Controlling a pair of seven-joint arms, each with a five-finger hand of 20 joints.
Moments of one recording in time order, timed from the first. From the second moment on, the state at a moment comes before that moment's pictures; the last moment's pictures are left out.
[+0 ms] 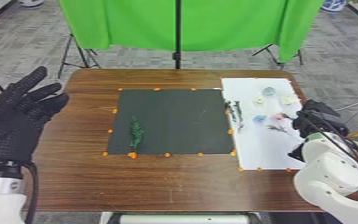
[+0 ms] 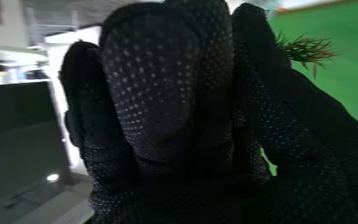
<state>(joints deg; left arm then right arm) 140.8 -46.6 -108.4 -141.1 28.7 22.2 23.2 -79.3 -23.1 47.9 -119.8 -119.3 13.9 67.3</state>
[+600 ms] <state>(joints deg) 136.0 -46.7 -107.8 -141.2 30.2 22.2 16.8 -47.8 -45.9 22.0 -110.2 -113.1 7.6 61.9</state>
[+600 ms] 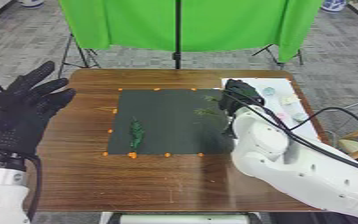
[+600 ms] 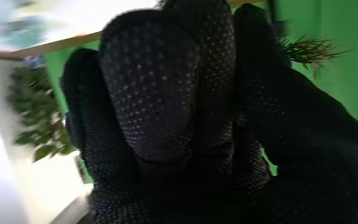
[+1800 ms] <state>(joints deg) 120.3 -41.9 -99.8 -136.1 30.4 16.8 16.2 -39.1 -69.8 8.5 -94.8 -105.0 6.7 67.3</state>
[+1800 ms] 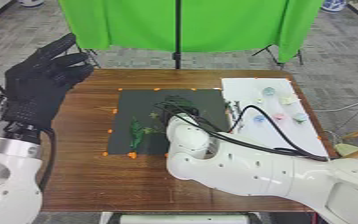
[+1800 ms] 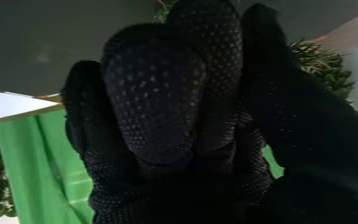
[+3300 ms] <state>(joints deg) 122.8 -42.4 -103.0 -137.1 30.5 16.9 14.8 -42.8 -63.6 12.9 -105.0 -106.9 4.5 68.1</state>
